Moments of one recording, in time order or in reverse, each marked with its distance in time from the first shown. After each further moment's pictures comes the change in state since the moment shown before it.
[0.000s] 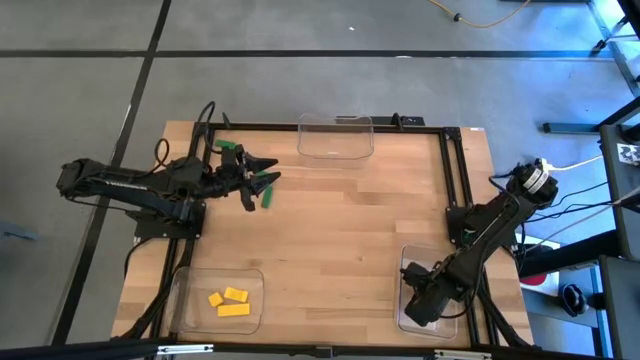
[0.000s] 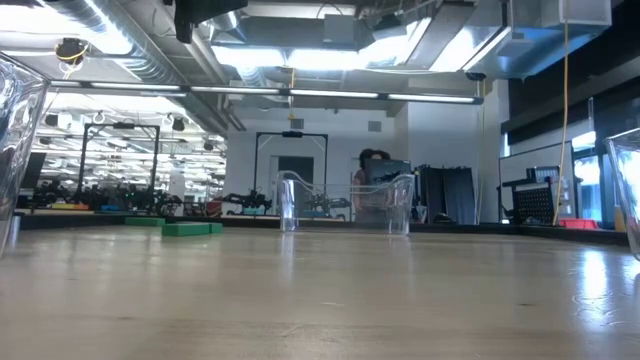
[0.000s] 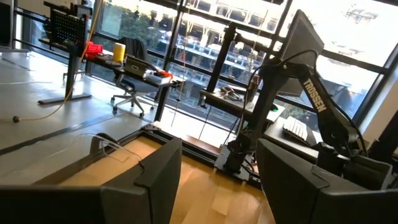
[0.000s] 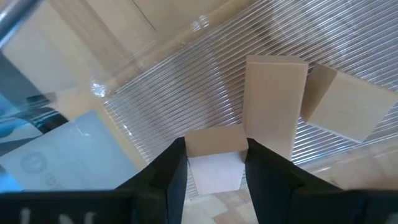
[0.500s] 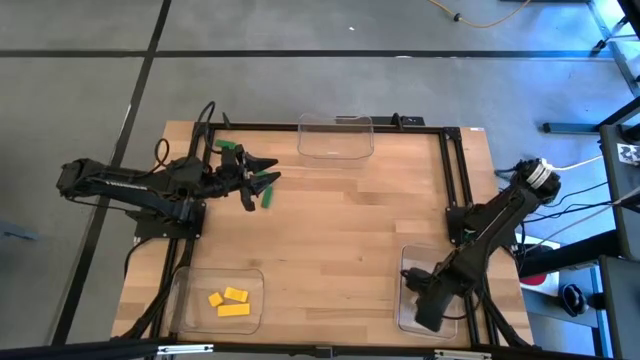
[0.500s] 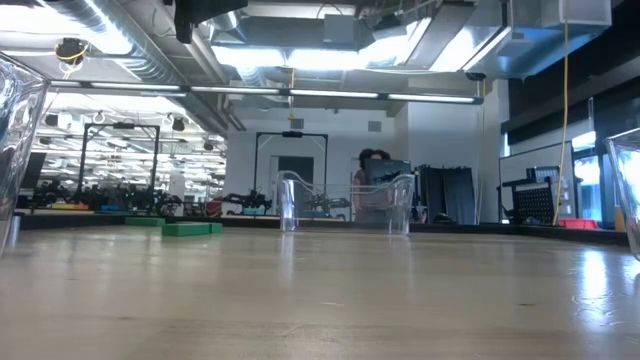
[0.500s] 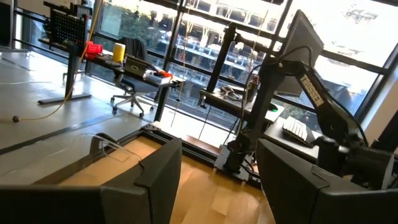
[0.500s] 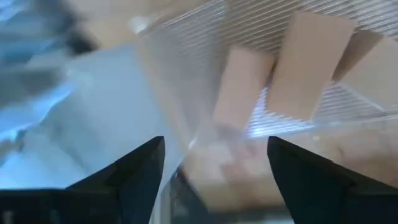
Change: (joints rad) left arm 0.000 0.000 0.000 0.000 0.000 -0.001; right arm -0.005 -0.054 0.018 -0.014 -0.140 -0.152
